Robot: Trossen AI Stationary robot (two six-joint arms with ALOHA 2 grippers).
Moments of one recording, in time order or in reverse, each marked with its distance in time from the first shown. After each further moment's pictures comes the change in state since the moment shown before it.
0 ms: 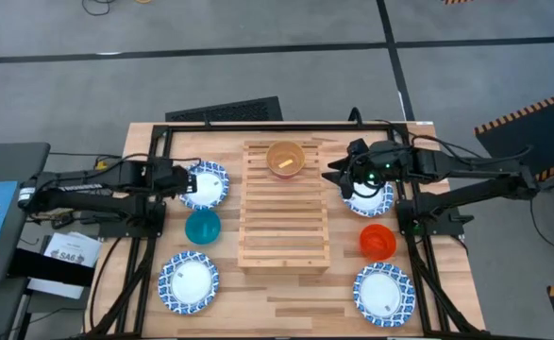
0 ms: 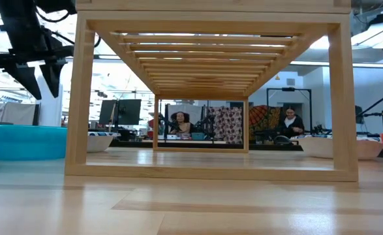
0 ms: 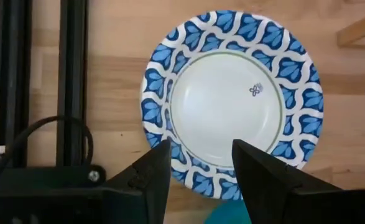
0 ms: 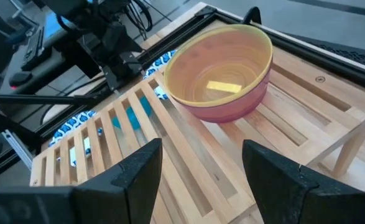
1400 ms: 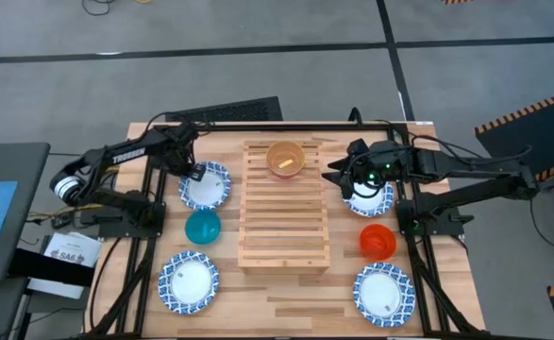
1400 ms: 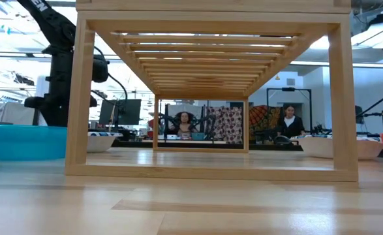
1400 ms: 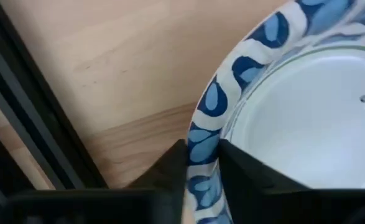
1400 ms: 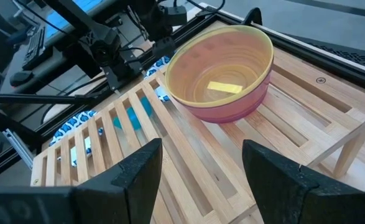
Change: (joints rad) left arm 0.759 0.519 -0.001 0.295 0.373 1.054; right arm 0.002 -0.001 0.000 -0.001 -0.002 -0.007
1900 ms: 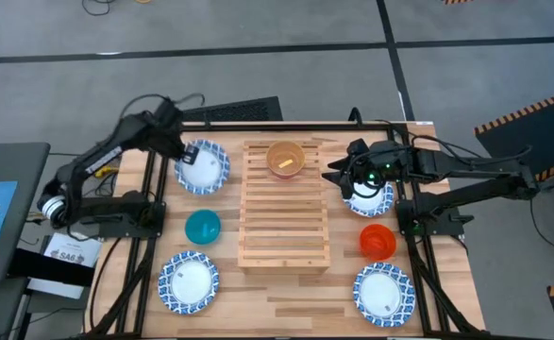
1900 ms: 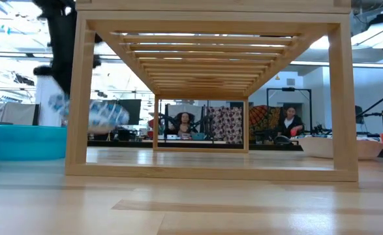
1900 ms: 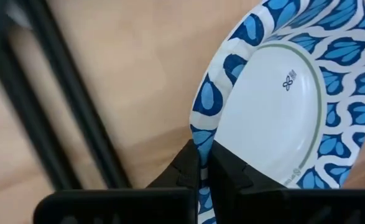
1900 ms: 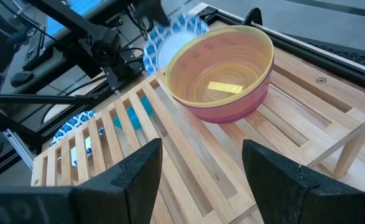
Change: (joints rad) left arm 0.028 -0.198 0.264 -0.224 -0.013 0.057; right arm 0.000 0.000 0.000 0.001 0.000 0.001
